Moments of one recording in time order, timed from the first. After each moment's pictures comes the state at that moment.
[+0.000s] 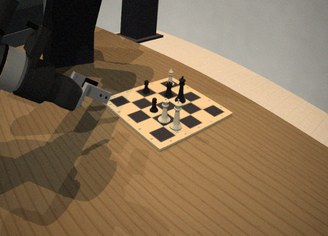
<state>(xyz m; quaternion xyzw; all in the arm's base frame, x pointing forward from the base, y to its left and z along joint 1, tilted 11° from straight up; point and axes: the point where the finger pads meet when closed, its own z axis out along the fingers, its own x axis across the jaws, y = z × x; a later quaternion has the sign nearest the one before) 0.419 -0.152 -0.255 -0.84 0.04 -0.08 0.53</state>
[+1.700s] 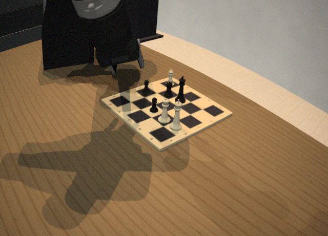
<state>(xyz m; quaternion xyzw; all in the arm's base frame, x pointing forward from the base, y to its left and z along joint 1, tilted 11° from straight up) 0.423 -0.088 -0.202 -0.86 -0.38 -0.10 0.31</state>
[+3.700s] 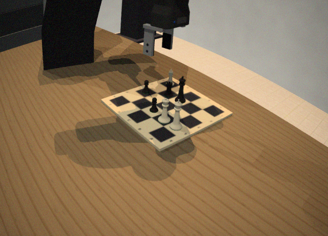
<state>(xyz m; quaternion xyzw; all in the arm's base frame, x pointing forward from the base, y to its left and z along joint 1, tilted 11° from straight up) 0.450 -0.039 -0.156 -0.68 -0.73 -0.09 0.02</state>
